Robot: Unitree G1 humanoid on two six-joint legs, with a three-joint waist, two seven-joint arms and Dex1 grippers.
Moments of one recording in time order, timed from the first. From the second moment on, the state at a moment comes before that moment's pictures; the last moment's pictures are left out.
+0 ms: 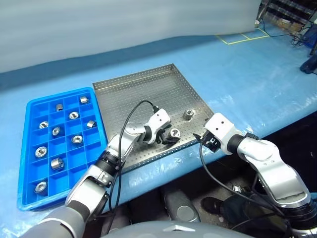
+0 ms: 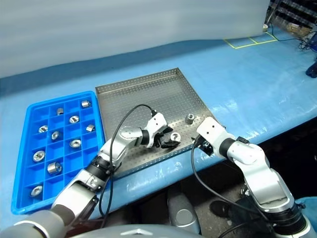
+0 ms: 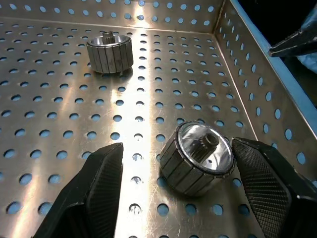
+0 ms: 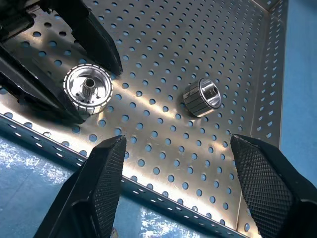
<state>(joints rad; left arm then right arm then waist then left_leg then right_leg) -0.59 0.15 -0.41 0.39 -0.08 0.39 -0.77 -0.07 -0.71 0.11 -0.61 0.06 0.78 0.53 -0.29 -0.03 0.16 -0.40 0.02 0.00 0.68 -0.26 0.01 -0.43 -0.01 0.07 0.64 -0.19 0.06</state>
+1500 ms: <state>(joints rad) 0.23 0.59 0.32 -0.87 -0.26 0.91 -0.60 -0.30 -0.45 0.25 -0.32 0.17 0.57 0.68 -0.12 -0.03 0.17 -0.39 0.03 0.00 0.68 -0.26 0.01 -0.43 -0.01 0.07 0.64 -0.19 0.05</state>
